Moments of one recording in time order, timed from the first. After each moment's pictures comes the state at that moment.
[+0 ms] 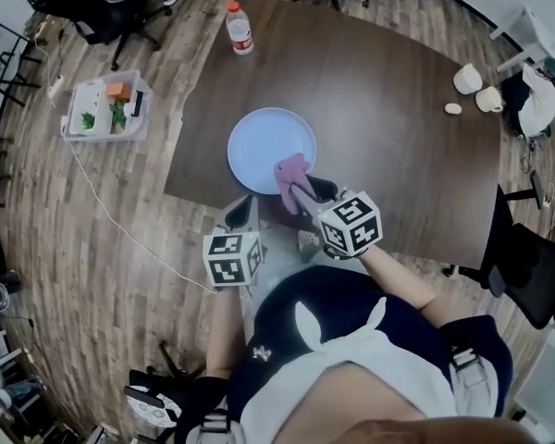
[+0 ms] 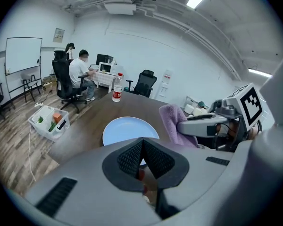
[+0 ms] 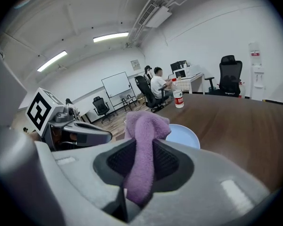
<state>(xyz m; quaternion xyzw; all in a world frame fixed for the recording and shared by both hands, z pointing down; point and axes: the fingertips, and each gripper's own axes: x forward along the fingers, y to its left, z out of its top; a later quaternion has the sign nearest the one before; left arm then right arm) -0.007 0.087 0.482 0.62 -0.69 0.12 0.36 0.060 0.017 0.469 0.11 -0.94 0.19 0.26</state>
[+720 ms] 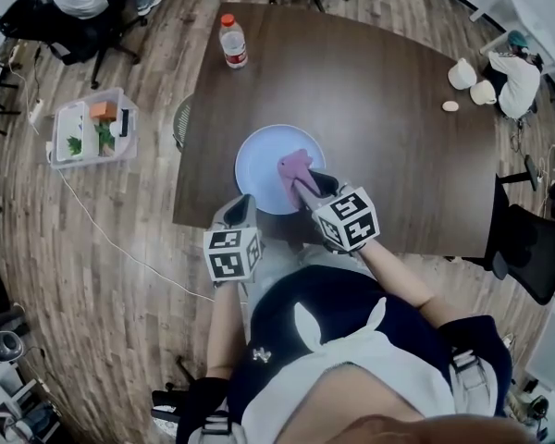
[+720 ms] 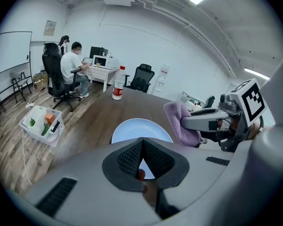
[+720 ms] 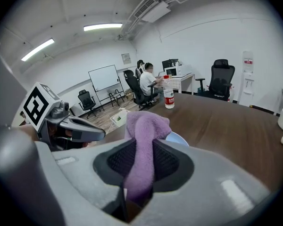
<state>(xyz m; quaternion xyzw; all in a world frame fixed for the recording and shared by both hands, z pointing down) -0.085 0.040 0.509 0.65 -0.65 0.14 0.38 0.000 -0.037 0.489 0.18 -0.92 0.17 0.31</state>
